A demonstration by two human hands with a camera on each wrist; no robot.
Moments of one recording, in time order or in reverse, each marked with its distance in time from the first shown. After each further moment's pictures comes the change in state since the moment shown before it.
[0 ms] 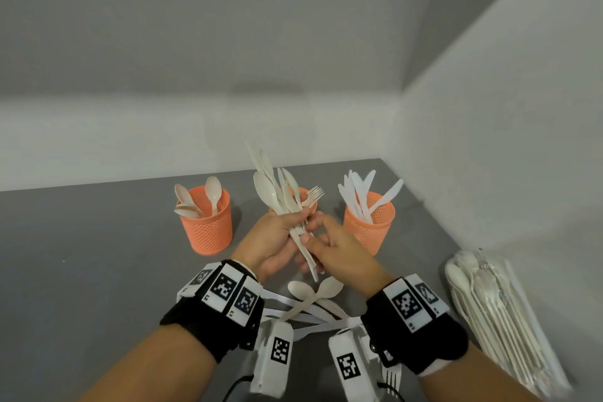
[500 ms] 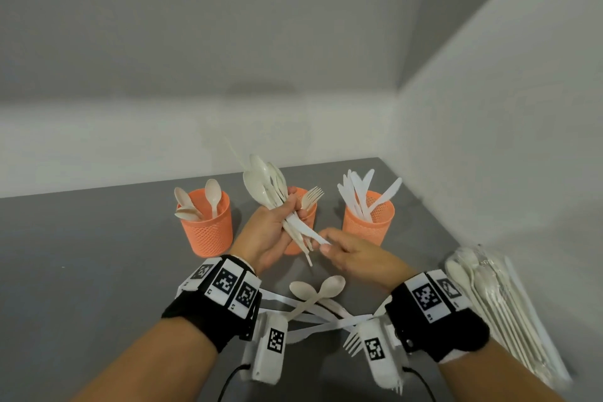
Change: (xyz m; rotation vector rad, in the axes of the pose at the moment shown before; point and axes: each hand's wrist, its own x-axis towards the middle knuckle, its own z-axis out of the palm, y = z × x) left_hand 0.000 0.011 0.001 0.038 0.041 0.116; right_hand -0.011 0.005 -0.033 -0.289 -0.216 0.041
